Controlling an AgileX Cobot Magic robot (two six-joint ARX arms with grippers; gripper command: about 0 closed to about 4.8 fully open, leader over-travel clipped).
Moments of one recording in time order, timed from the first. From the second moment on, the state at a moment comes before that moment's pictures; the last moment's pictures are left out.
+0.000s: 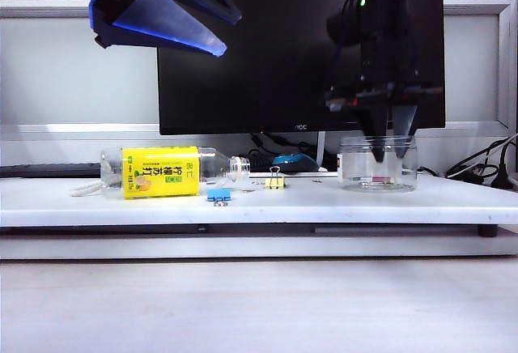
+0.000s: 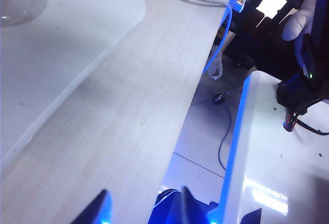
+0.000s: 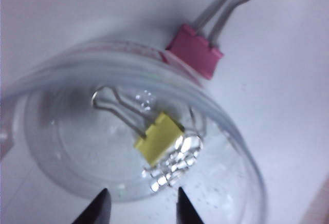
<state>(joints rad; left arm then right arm) -0.66 1.17 0.87 -0.37 0.62 0.10 0.34 2.19 2.13 -1.37 0.13 0.01</state>
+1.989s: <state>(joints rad) -0.66 1.17 0.87 -0.37 0.62 0.07 0.34 2.20 2.13 -1.39 0.16 0.10</state>
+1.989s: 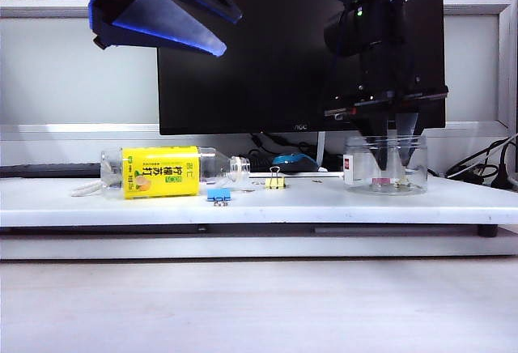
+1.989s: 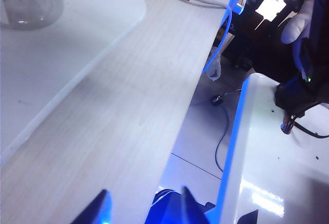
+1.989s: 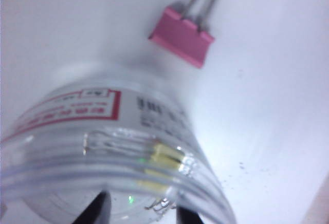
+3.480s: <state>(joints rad) -0.66 1.17 0.87 -0.37 0.63 0.07 0.34 2.26 2.14 -1.39 0.06 -0.19</state>
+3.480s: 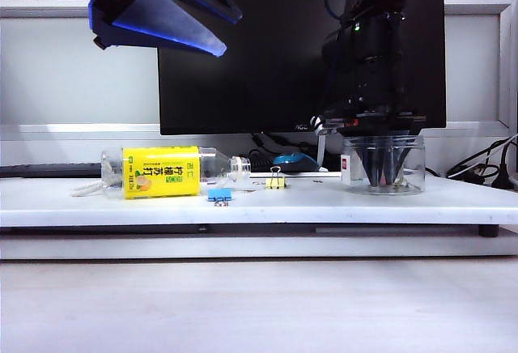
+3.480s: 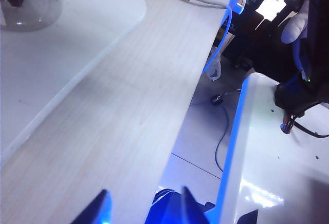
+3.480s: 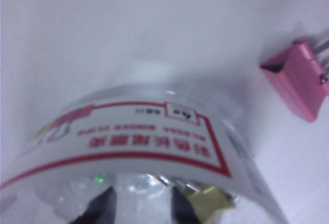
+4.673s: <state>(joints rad) -0.66 1.17 0.87 -0.37 0.63 0.09 0.35 2.24 2.13 -1.38 0.06 -0.19</state>
